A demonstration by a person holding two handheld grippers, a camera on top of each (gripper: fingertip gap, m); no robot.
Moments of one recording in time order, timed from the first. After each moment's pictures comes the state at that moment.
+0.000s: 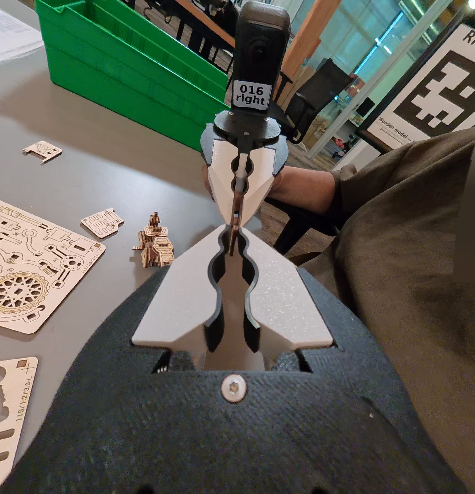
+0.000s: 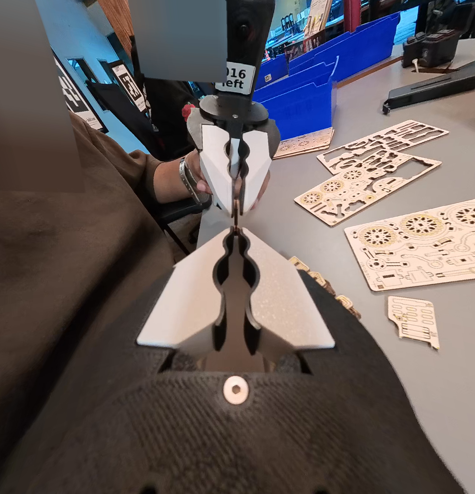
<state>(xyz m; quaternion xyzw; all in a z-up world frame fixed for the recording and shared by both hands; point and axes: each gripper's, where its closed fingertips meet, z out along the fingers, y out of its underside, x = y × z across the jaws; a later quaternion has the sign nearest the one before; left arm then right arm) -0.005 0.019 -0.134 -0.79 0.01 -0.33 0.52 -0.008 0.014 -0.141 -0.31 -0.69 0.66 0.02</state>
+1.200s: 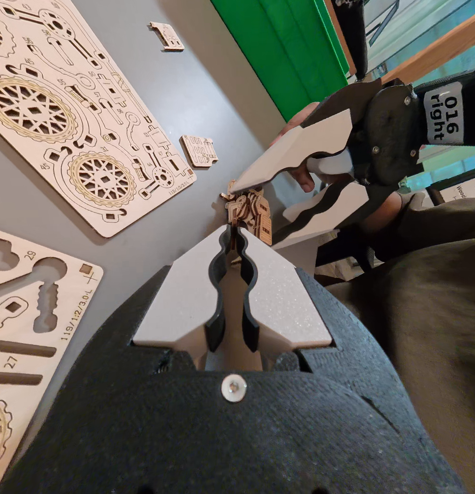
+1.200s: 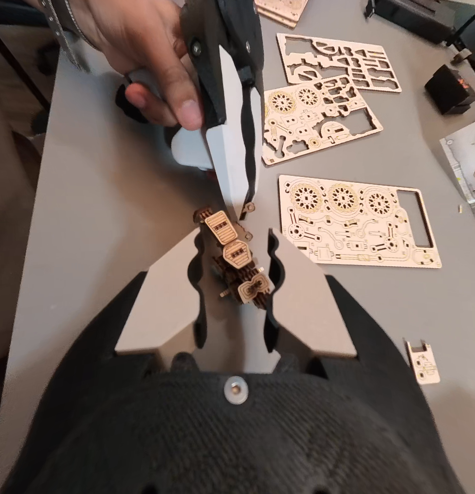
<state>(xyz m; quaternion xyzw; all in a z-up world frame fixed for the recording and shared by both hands) -0.053 0.034 -0.220 -0.82 -0.20 -0.33 0.43 -0.052 0.029 -0.217 -0.23 -0.87 0.39 0.19</state>
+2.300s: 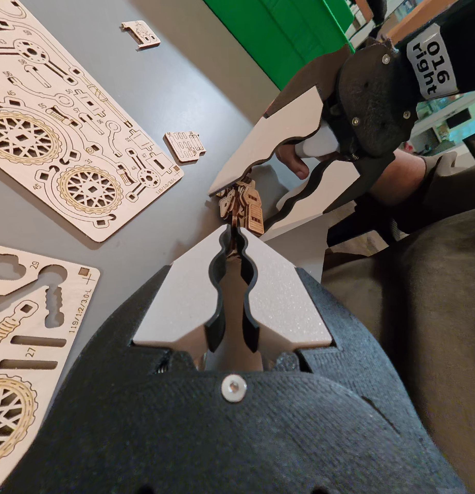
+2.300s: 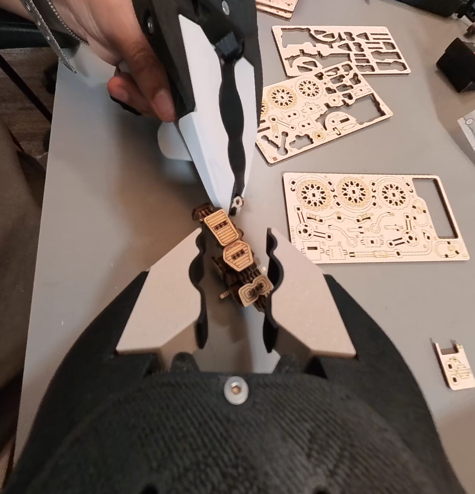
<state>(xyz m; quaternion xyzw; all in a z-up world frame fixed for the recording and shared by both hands) -0.044 0.025 -0.214 -0.85 -0.13 -0.29 0.42 -0.053 0.022 -0.223 -0.27 -0.86 0.40 0.17</state>
